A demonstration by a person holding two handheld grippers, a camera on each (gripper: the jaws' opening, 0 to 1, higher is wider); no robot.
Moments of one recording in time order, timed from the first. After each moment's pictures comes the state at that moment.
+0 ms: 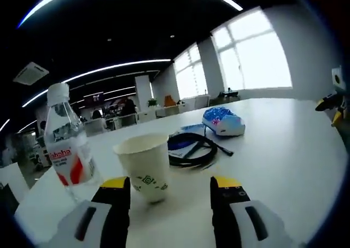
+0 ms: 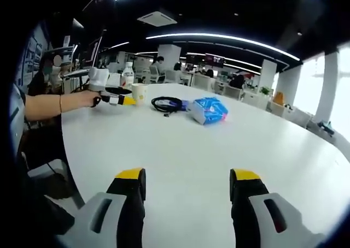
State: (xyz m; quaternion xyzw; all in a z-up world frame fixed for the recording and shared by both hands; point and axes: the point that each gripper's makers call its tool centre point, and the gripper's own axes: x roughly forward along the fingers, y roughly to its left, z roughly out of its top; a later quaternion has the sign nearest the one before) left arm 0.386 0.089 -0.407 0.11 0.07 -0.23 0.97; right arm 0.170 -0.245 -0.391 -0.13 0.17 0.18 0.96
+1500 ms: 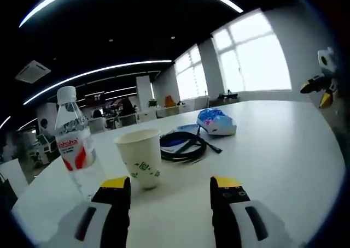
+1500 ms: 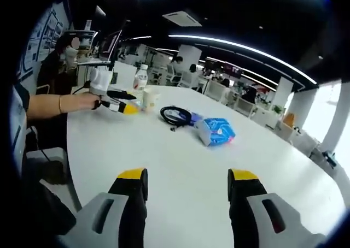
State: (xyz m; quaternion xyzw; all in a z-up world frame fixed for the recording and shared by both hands) left arm 0.353 0.088 -0.407 0.11 0.07 -0.23 0.97; right arm 0.195 -0.223 -0.343 -0.21 0.15 0.23 0.94
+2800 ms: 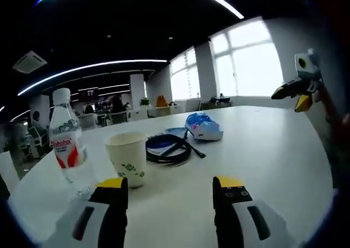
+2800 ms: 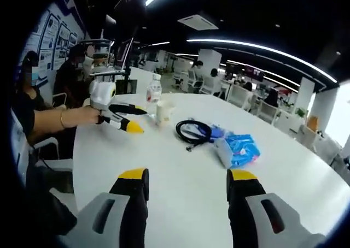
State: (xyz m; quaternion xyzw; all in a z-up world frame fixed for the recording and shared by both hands) left arm 0.333 0.072 -0.400 0.07 0.08 -0.27 0.96; right arm 0.247 -0.170 -0.331 -0.18 0.15 0.33 0.91
